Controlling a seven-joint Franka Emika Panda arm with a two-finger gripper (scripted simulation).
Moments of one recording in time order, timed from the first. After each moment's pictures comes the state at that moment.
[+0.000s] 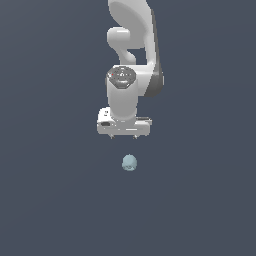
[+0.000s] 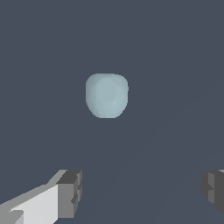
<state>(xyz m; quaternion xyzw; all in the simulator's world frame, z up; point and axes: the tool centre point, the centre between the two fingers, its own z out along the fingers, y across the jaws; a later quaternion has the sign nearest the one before) -0.014 -0.017 0.150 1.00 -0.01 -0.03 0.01</state>
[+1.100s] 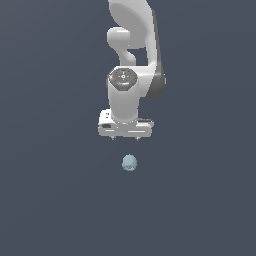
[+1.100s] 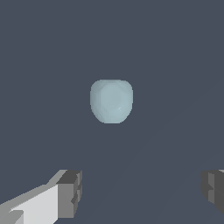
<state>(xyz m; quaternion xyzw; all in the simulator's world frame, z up) -0.005 -0.011 0.150 1.00 -0.02 -0.03 0.00</state>
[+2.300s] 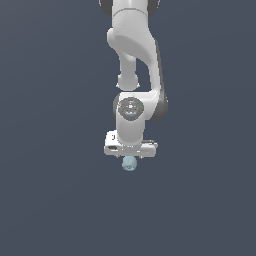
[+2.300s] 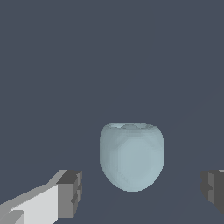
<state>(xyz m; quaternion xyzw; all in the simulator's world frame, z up) 0.049 0.007 0.089 1.00 -0.03 0.00 0.00</state>
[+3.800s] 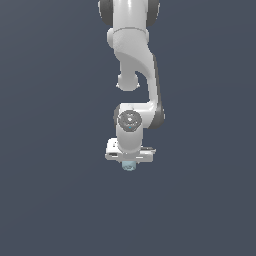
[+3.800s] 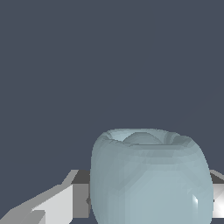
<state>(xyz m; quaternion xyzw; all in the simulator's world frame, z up) 0.050 0.006 0.042 1.00 -0.03 0.00 0.00</state>
